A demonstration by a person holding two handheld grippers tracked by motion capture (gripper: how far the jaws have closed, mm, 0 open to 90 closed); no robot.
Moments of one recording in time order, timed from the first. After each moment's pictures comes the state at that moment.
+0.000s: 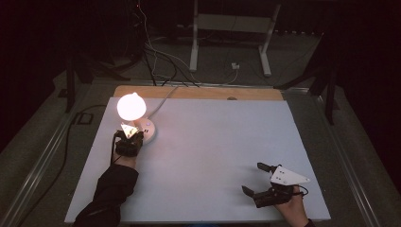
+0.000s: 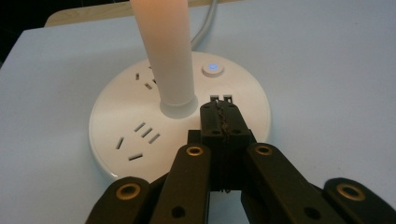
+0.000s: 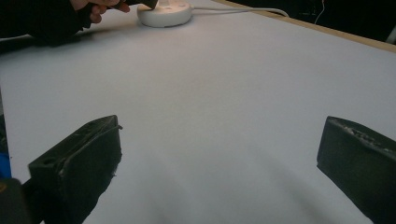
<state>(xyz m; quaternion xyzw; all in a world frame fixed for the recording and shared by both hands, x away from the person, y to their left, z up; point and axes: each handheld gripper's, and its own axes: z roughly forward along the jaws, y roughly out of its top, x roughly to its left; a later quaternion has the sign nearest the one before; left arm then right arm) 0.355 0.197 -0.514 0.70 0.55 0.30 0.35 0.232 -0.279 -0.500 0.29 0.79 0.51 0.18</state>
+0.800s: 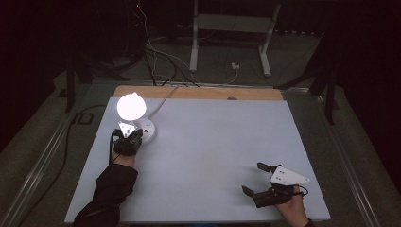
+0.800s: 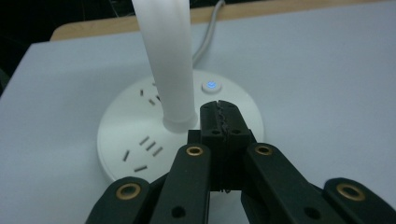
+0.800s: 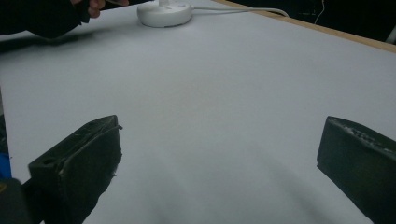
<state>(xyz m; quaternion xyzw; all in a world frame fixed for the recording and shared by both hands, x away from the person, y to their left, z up) 0.350 0.198 -0.499 0.68 0.54 0.31 0.38 0.233 -0.279 -0.501 0.28 0.79 0.51 0.18</state>
